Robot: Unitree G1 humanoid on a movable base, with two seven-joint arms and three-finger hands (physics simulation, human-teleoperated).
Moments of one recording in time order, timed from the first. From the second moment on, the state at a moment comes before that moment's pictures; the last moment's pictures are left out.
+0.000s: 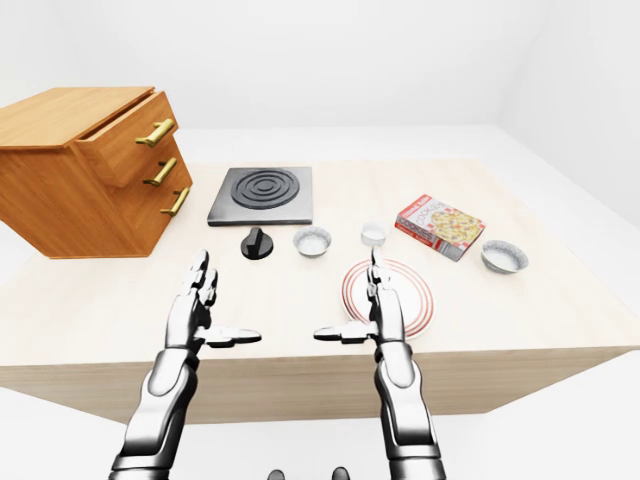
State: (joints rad) left arm 0.00 0.01 0.01 0.00 0.00 -0.01 -0.01; right arm 0.00 -0.01 -0.01 0.00 0.02 -0.01 0.02
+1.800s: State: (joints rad) left arm 0.02 0.01 0.02 0.01 0.02 -0.03 -0.03; right arm 0.02 -0.02 -0.03 -0.03 0.00 -0.04 0.05
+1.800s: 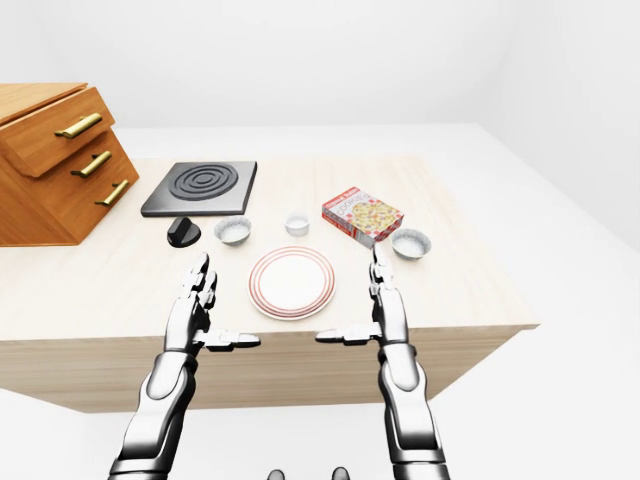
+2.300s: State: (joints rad) left arm 0.02 0.01 0.02 0.02 0.03 -0.03 -0.03; right arm 0.02 -0.02 -0.01 -0.04 -0.07 -0.08 0.04
